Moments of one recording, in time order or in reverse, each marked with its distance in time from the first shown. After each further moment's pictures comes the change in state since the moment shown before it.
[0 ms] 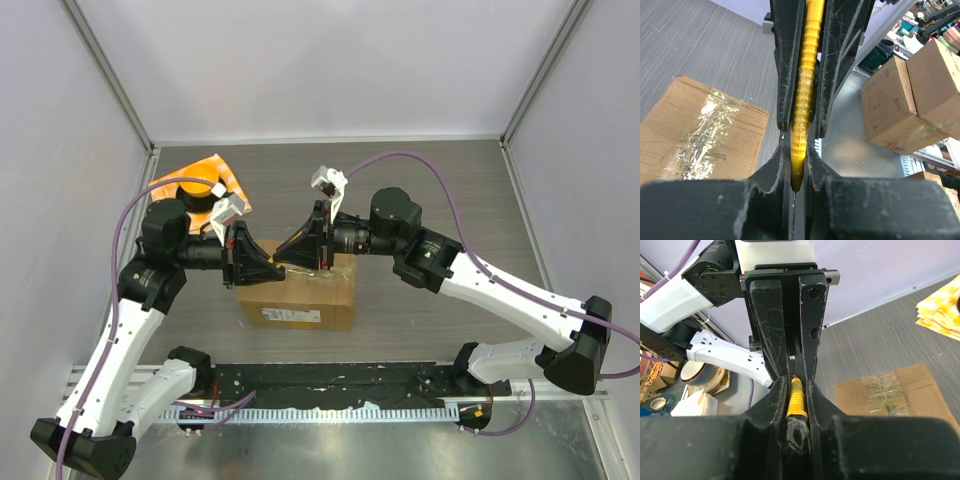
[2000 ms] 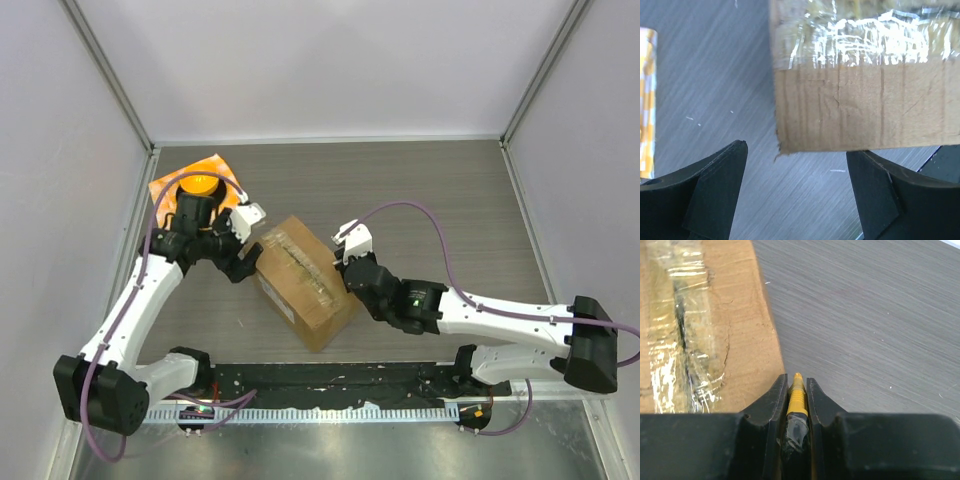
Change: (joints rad) left arm 0.049 0.249 -0.008 -0.399 -0.837 0.726; right arm 0.194 -0.083 -0.380 -0.159 1.213 -0.181
